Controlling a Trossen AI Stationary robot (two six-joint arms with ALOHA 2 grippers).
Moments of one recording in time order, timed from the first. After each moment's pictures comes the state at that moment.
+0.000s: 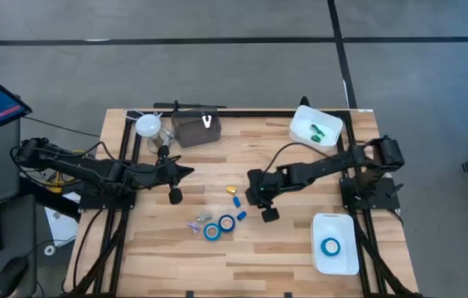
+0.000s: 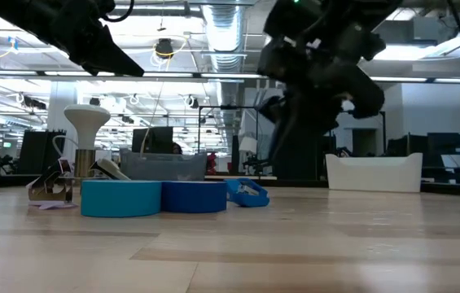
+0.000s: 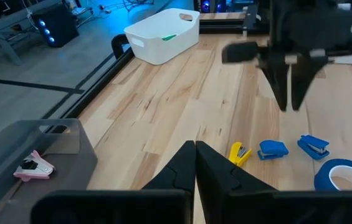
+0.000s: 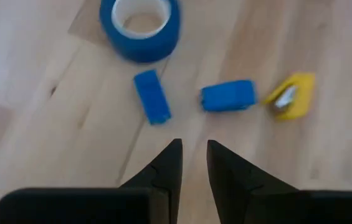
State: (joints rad) left arm -0.21 0.83 0.46 -0.07 -0.58 -0.09; right arm 0.10 1.75 1.00 -0.24 -0.09 -0.24
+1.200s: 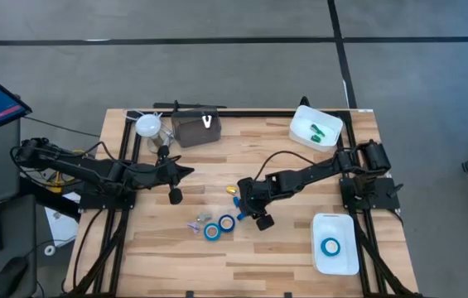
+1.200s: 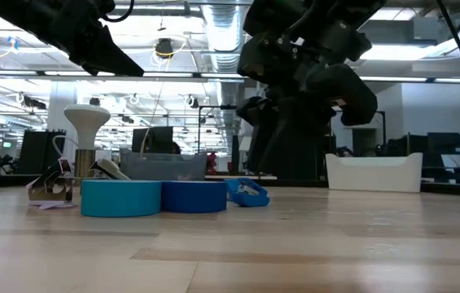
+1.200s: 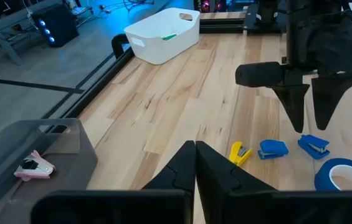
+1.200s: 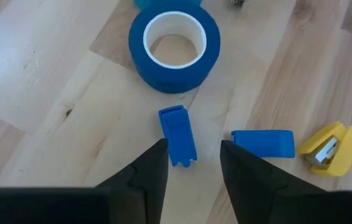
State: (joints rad) left arm -0.21 0.83 0.46 -0.07 -0.58 -0.09; right arm 0.15 1.87 1.12 -0.25 -0.11 -0.30
